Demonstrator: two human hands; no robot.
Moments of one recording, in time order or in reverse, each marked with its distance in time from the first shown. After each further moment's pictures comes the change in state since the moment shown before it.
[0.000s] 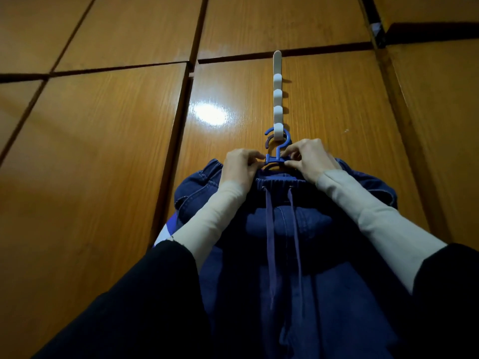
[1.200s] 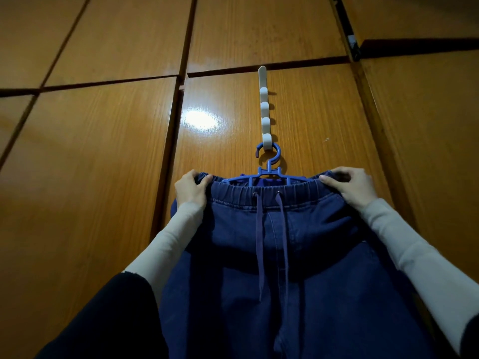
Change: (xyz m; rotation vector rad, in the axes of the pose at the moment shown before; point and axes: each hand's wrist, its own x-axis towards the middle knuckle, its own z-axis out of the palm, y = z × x) left_hand -0.026 -0.033 -0.052 -0.105 0.167 -0.420; right_hand -0.062 0.068 -0.037 0.420 0.163 0.289
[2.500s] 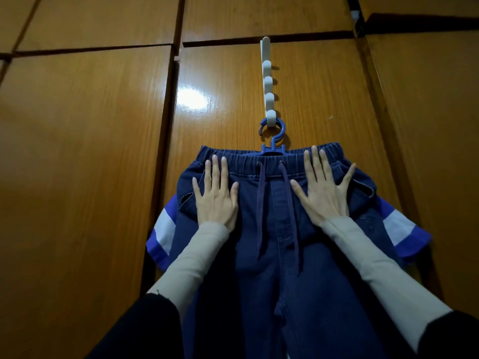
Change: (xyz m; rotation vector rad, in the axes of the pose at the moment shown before) left_hand -0.060 -0.045 0.039 0.660 -0.128 0.349; right_hand -0.050 0.015 0.077 -0.966 0.095 -0.265
